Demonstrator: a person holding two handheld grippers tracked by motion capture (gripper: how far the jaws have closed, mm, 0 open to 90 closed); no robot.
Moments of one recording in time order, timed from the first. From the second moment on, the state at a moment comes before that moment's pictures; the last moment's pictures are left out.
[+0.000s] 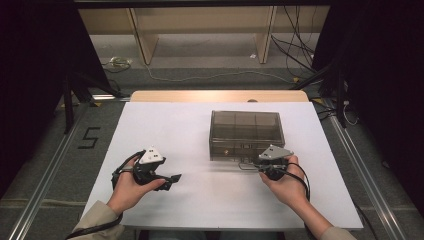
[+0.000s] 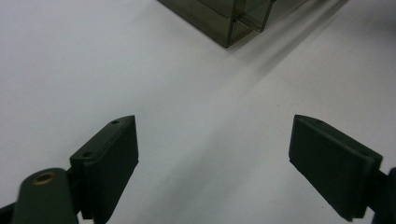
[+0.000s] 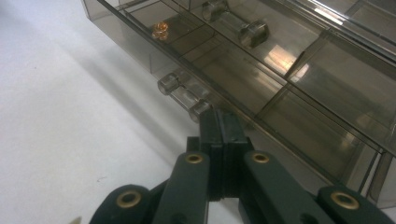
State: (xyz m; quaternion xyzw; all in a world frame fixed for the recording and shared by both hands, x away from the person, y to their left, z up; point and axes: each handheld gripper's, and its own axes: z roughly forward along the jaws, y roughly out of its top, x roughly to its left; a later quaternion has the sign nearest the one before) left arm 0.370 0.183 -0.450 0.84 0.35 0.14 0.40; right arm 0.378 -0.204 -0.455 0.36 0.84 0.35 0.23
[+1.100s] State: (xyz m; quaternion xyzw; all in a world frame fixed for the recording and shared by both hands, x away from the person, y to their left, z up) left arm 0.370 0.183 -0.450 0.84 0.35 0.14 0.40; right arm 0.387 -0.206 -0.455 0.37 0.83 0.35 0.23
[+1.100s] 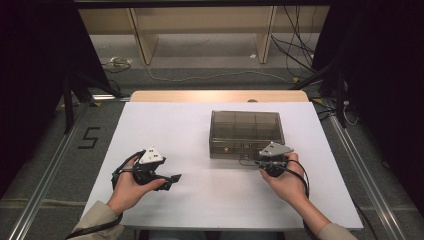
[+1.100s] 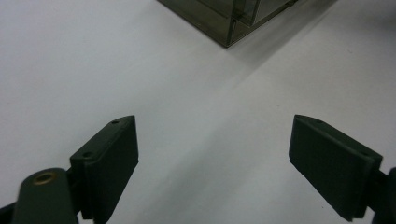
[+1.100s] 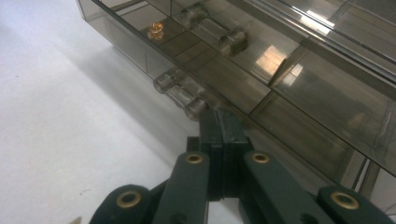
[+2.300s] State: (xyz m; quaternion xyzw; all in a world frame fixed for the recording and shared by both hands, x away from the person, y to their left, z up) left arm 0.370 0.183 -0.450 0.84 0.35 0.14 0.40; right arm 0.397 -0.207 -0.456 0.38 0.83 0.35 0.24
